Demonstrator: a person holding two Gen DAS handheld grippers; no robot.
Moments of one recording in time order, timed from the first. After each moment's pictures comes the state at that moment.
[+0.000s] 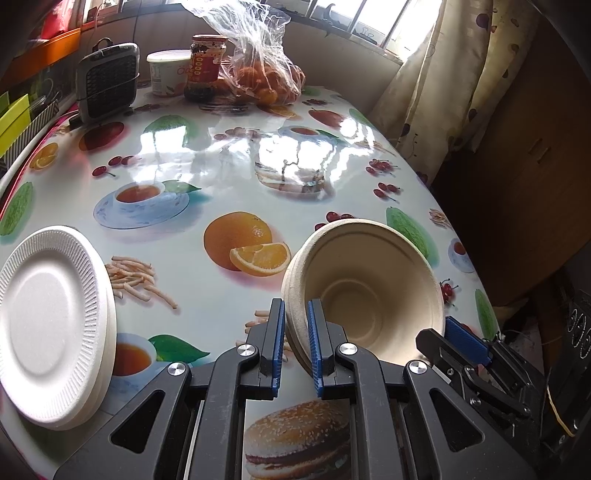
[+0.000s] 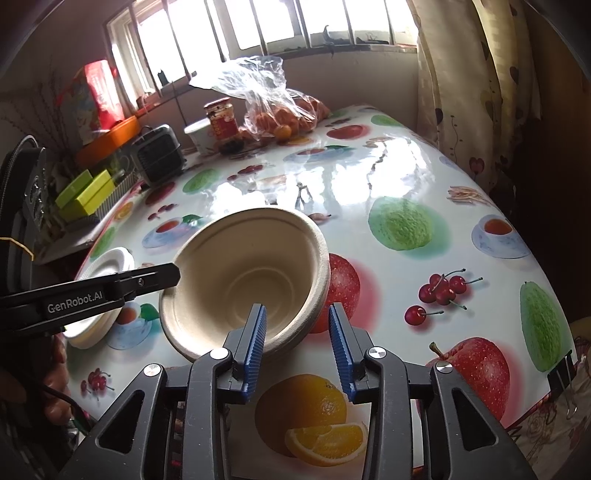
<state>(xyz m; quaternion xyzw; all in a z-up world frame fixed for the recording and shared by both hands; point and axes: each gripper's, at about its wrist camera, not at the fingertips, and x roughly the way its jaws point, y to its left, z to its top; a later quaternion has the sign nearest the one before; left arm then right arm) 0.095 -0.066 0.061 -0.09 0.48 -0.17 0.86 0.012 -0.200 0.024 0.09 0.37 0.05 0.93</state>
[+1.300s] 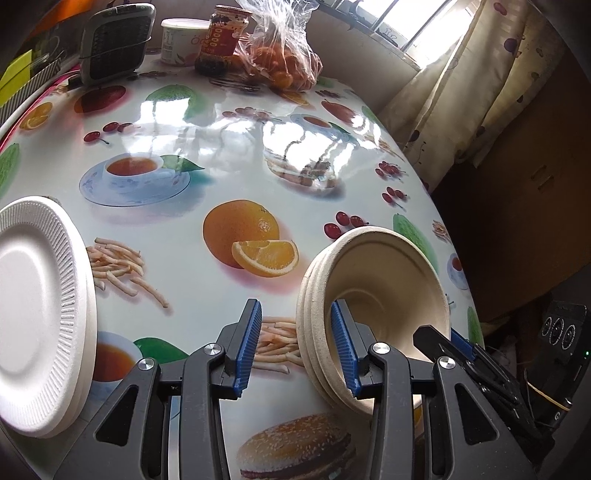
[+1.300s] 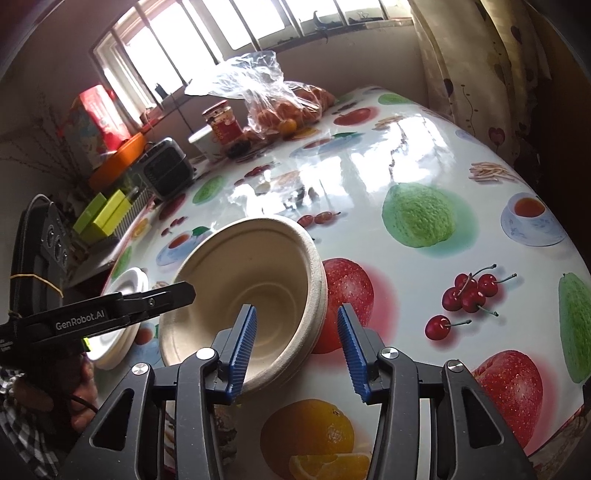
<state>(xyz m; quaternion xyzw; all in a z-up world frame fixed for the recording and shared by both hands) 0.115 -0.053 0.042 -0.15 0.50 -0.17 0.83 0.040 -0.219 0.016 0.16 0.38 0.10 0.91</state>
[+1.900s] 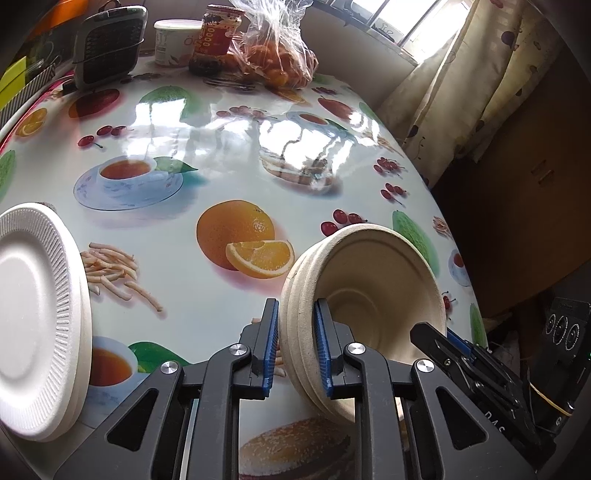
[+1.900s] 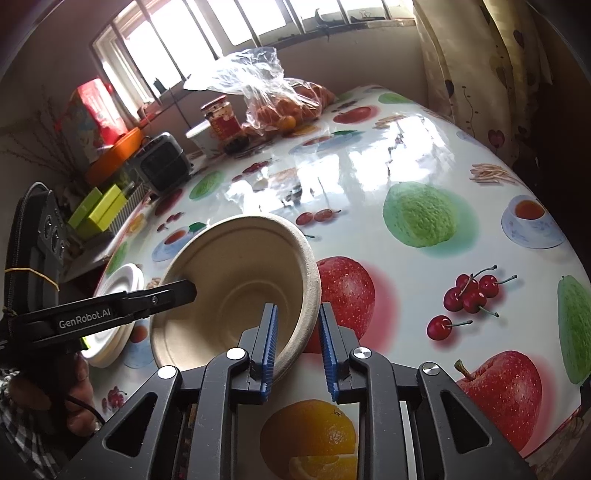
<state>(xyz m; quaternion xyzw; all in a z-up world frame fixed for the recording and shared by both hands) 0.118 -0.060 0.041 -0.13 0.51 -0.18 0.83 0.045 -0.218 0.015 0.15 0.38 0.09 0.91</state>
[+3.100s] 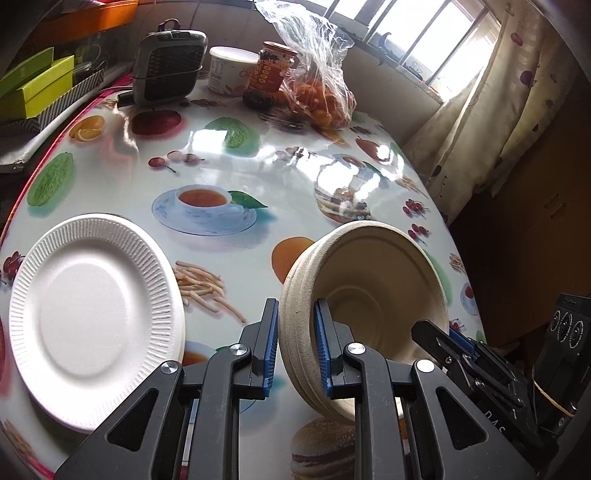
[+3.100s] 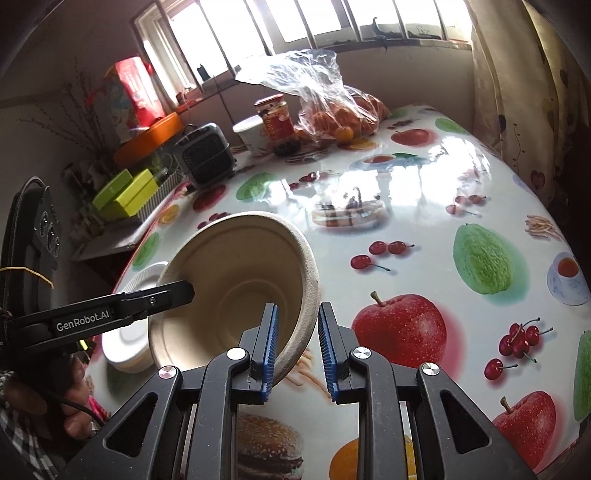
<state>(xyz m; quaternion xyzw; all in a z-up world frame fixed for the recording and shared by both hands) 0.104 0.002 0.072 -0.16 0.48 -0.12 0.86 0.065 -0.162 0.044 0.11 0.37 0.15 0.91</state>
